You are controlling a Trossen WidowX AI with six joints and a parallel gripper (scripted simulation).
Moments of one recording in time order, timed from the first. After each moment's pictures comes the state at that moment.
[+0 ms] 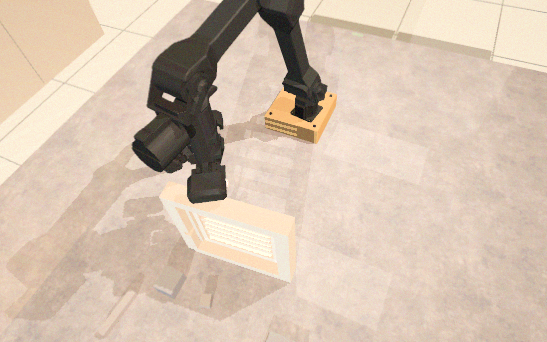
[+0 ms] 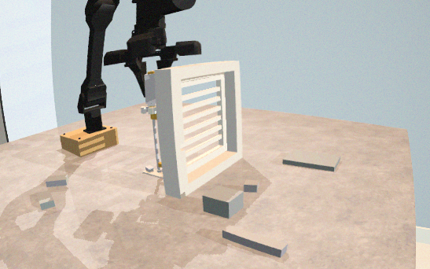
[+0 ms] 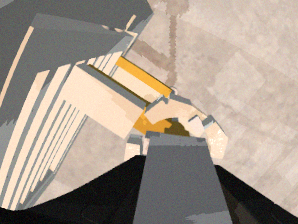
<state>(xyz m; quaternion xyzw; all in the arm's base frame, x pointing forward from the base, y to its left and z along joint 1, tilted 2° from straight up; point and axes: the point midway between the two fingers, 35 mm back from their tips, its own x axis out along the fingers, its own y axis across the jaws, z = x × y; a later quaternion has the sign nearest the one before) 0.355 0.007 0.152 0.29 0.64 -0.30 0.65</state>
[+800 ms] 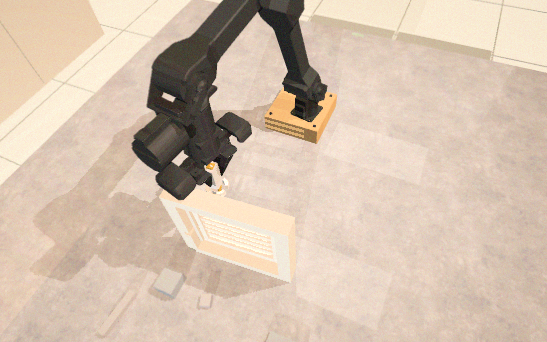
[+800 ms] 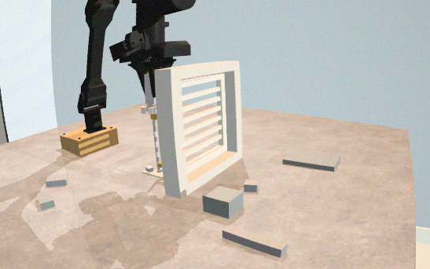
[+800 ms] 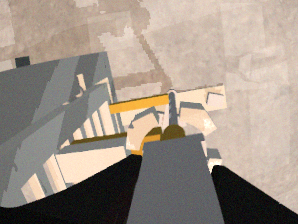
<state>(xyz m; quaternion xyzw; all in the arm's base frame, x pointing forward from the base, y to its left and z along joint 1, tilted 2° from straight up) 0.355 0.006 0.152 0.51 0.48 -0.52 0.49</state>
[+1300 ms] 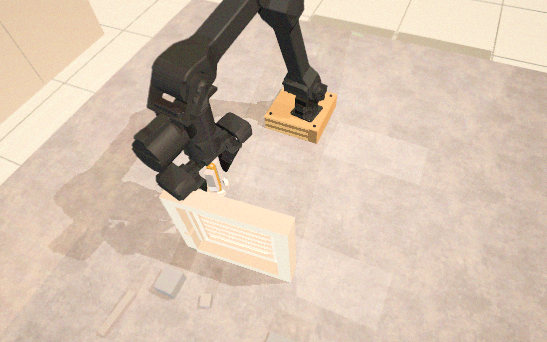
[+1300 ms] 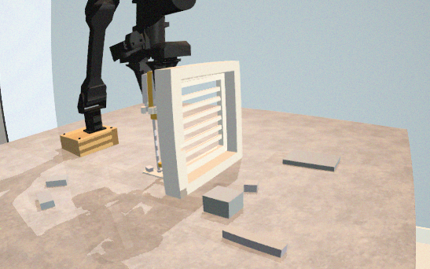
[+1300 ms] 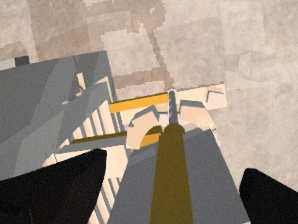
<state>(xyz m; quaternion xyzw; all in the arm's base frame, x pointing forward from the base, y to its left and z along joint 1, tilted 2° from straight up) 0.355 0.007 0.152 0.51 0.48 -0.52 0.49</state>
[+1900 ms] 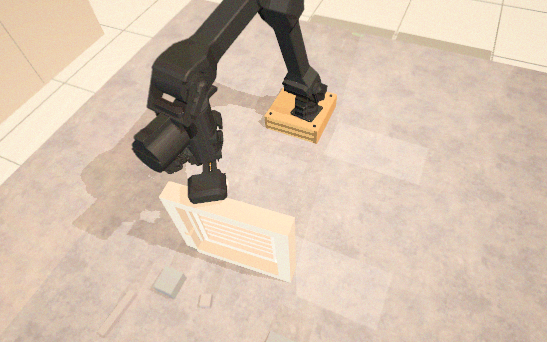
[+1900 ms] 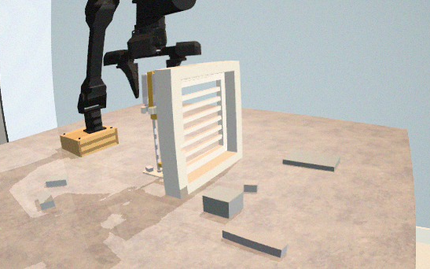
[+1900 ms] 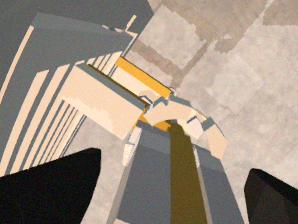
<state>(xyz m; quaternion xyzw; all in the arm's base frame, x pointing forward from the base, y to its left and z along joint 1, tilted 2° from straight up) 0.355 0.007 0.152 0.28 0.64 -0.29 0.65</state>
